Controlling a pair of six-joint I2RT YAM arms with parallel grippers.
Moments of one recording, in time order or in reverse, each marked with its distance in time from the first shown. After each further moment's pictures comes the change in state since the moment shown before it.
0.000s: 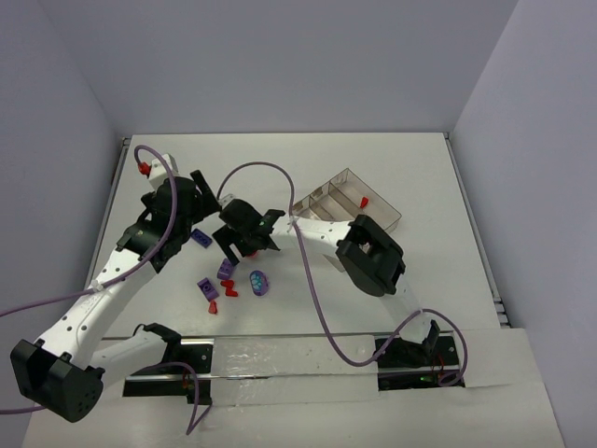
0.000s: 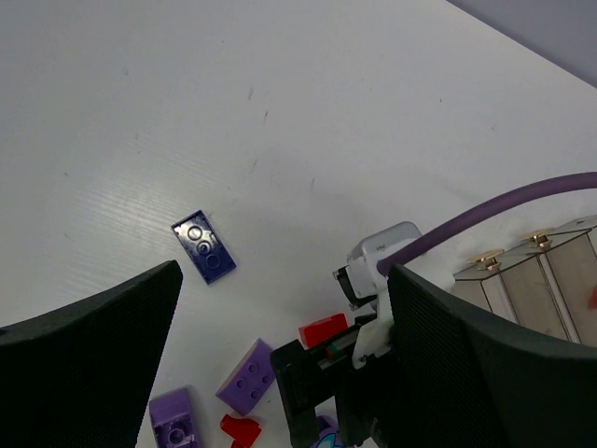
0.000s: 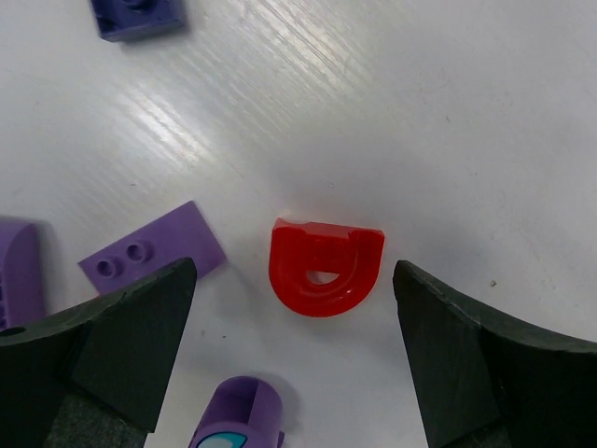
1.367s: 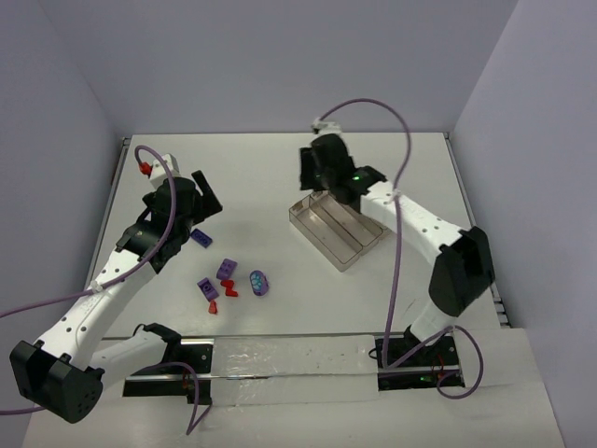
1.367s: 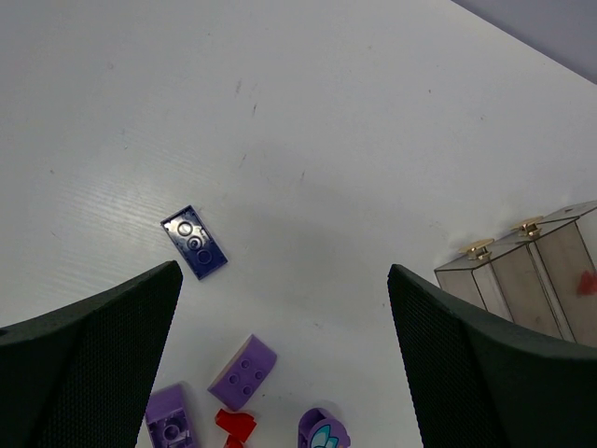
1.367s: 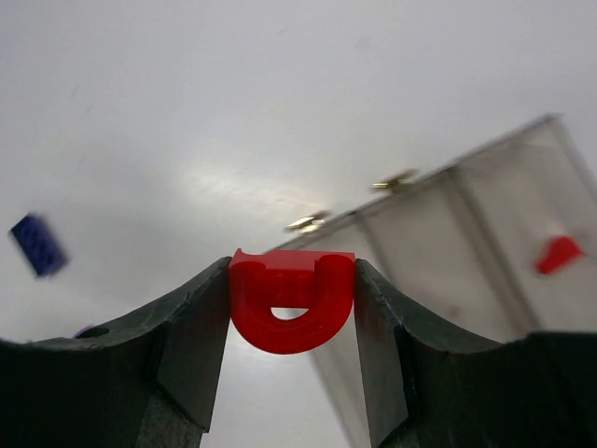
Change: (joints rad) left arm 0.000 -0.005 0.000 0.000 0.030 0.000; right arm -0.325 -0.477 -0.199 0.019 0.118 0.092
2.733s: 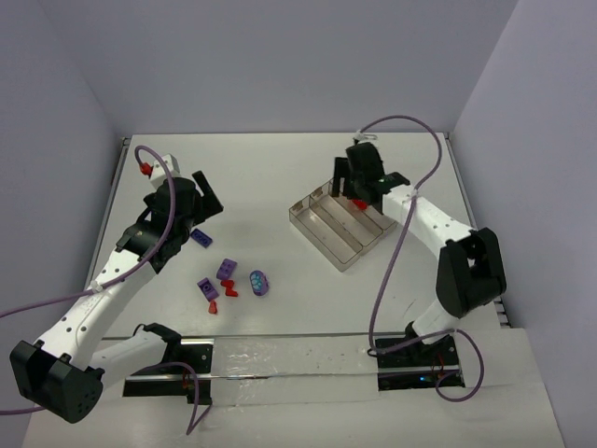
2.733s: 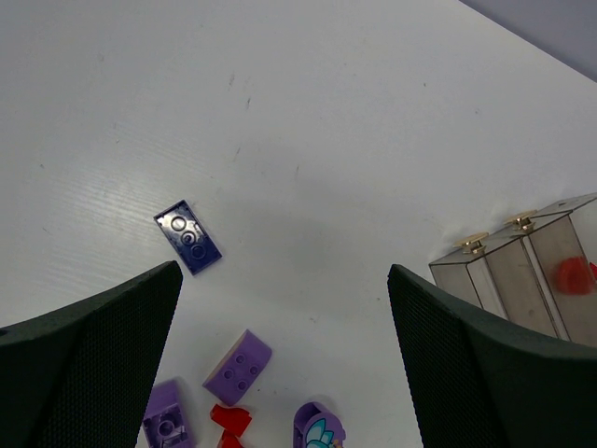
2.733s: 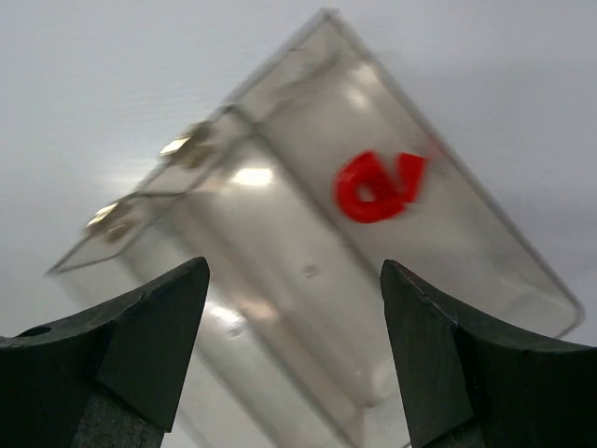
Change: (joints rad) left arm 0.000 0.000 0.000 -0.005 0.017 -0.007; right arm -0.327 -0.066 -0.233 0.010 -0.011 0.029
